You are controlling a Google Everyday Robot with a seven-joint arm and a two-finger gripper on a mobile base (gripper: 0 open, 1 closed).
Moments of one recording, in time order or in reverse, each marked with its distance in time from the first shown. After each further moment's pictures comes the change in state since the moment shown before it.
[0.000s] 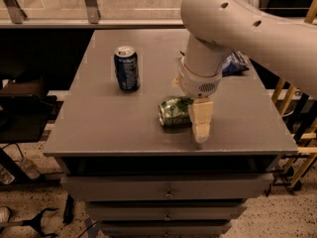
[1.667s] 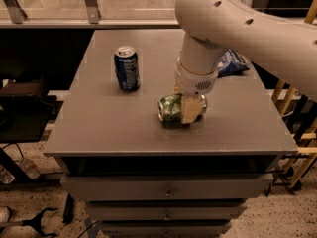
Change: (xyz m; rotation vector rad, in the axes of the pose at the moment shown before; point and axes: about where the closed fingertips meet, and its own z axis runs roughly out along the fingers) arm -0.003 -0.002 0.002 -0.027 0.006 -0.019
